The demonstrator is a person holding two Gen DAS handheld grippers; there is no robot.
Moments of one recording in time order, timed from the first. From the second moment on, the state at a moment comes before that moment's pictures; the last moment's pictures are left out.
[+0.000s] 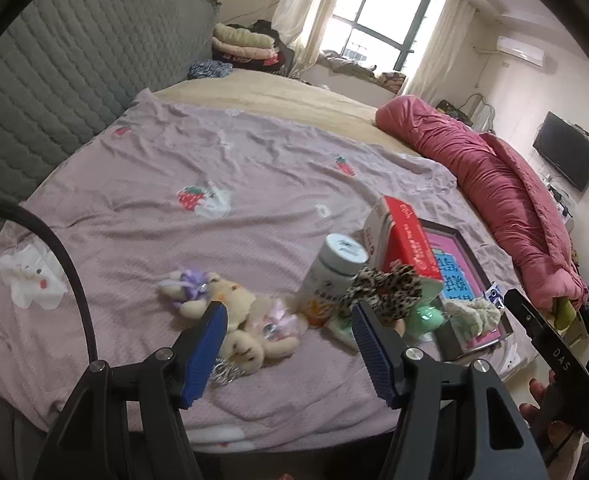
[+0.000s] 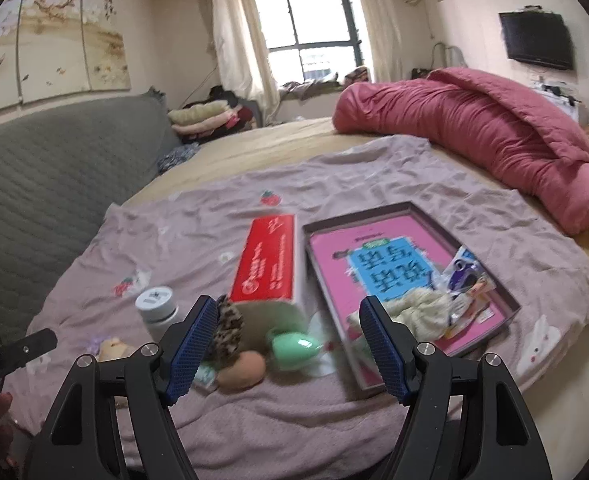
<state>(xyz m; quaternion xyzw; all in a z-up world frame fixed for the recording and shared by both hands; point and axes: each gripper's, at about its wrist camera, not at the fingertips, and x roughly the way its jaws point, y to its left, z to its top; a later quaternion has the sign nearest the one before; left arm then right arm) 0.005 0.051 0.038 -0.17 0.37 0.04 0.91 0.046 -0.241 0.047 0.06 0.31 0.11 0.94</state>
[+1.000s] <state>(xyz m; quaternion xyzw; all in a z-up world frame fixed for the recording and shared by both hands) 0.030 0.087 -0.066 -0.21 0.46 0.01 0.86 0.067 -0.239 -0.006 0.07 0.39 0.11 0.91</state>
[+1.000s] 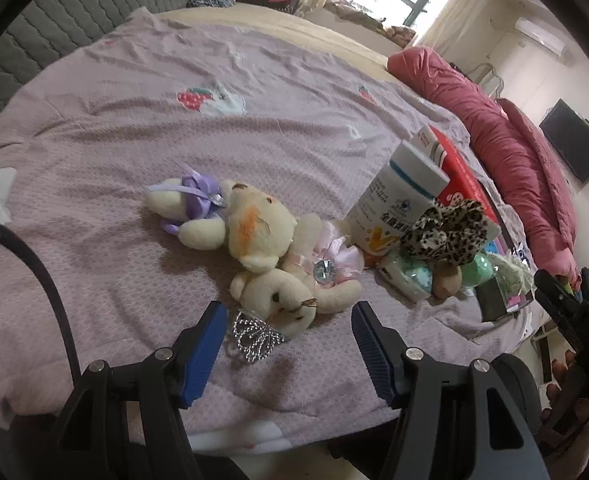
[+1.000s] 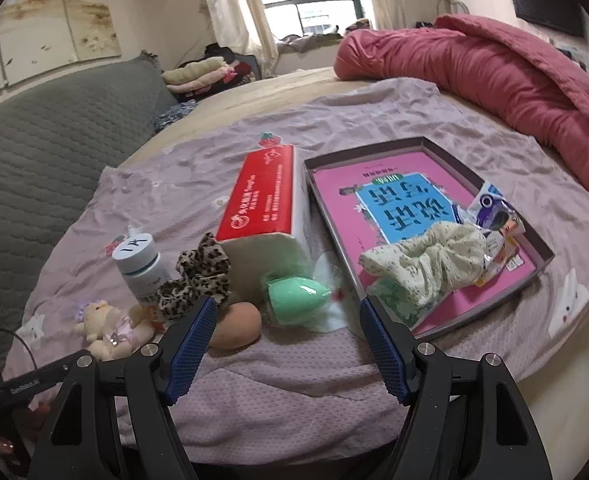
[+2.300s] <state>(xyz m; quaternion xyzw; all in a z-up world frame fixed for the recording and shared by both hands) 0.056 0.081 -0.099 -0.19 0.47 -0.01 0.86 0.122 -0.178 -0.078 -0.18 0.40 0.09 0.89</state>
